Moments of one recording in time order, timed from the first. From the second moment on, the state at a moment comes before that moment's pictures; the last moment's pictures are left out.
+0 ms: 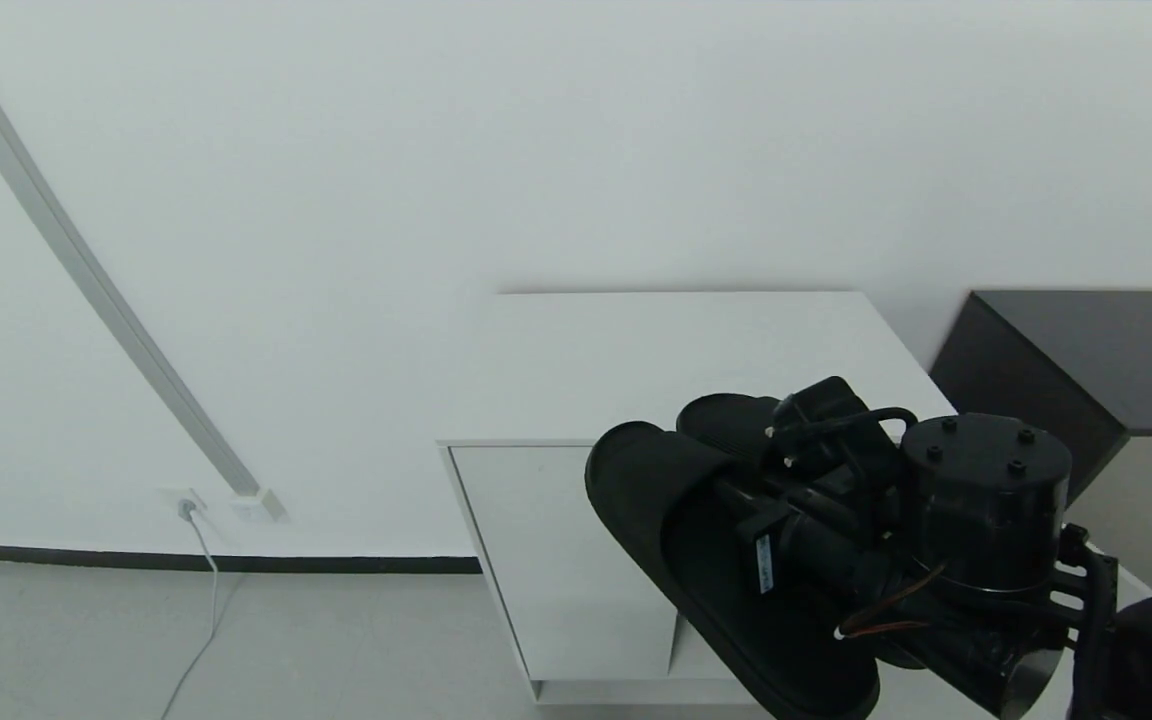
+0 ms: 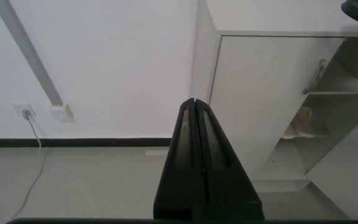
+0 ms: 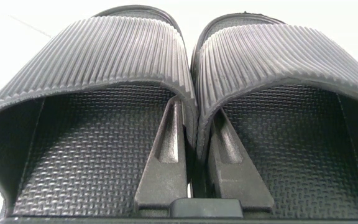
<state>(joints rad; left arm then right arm) 0.00 0.00 0.00 0.00 0.01 -0.01 0.86 1.71 -0.65 -0.87 -0.33 0.01</state>
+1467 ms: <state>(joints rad) 0.00 0.00 0.00 0.00 0.01 -0.01 0.86 1.71 -0.64 -0.87 -0.33 -0.01</state>
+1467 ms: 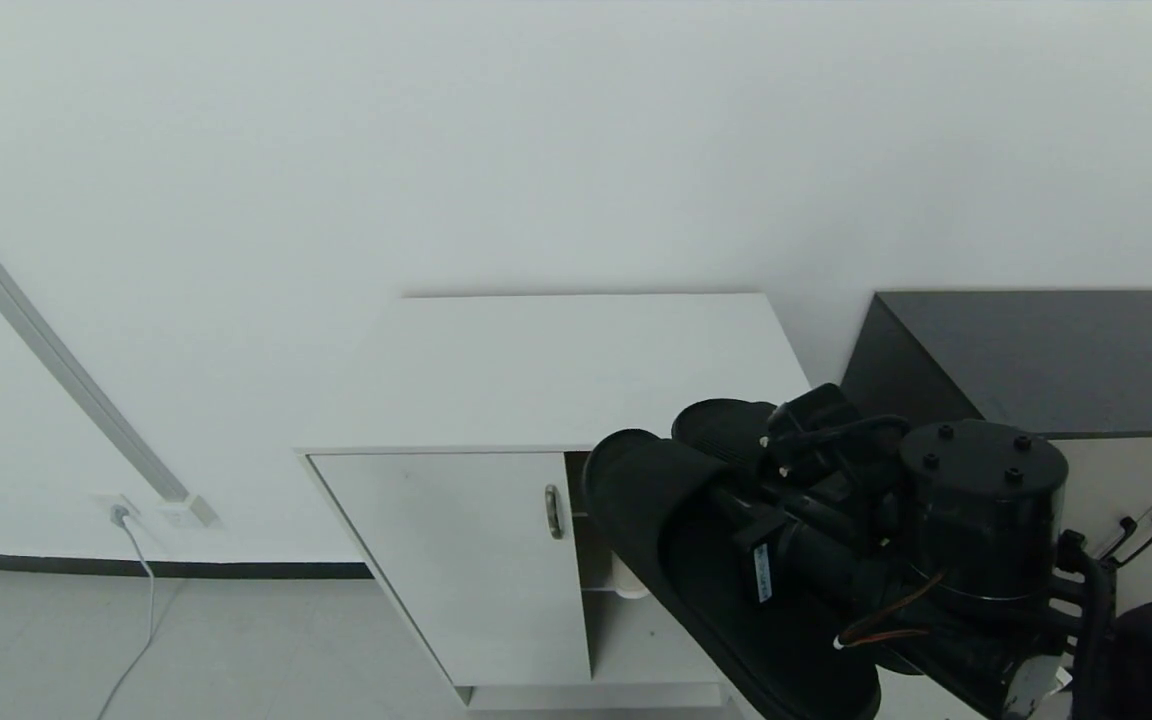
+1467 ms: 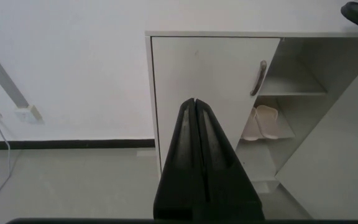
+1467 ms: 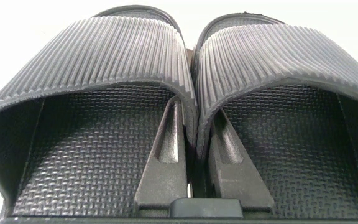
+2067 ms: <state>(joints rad) 0.00 0.00 0.00 0.00 0.01 -0.02 0.88 1.71 -0.63 -0.87 -0.33 -0.02</state>
